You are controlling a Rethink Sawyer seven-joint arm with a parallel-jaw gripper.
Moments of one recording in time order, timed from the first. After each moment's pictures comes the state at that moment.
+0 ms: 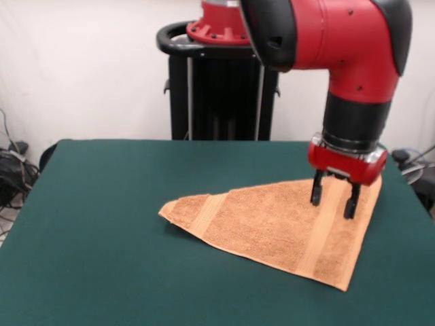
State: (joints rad) arm -0.11 -0.58 0.16 1.60 -0.34 0.48 2.66
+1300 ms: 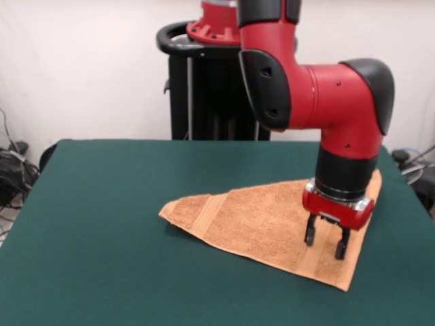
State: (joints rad) arm -0.02 -0.38 0.05 1.53 -0.28 0.30 2.66
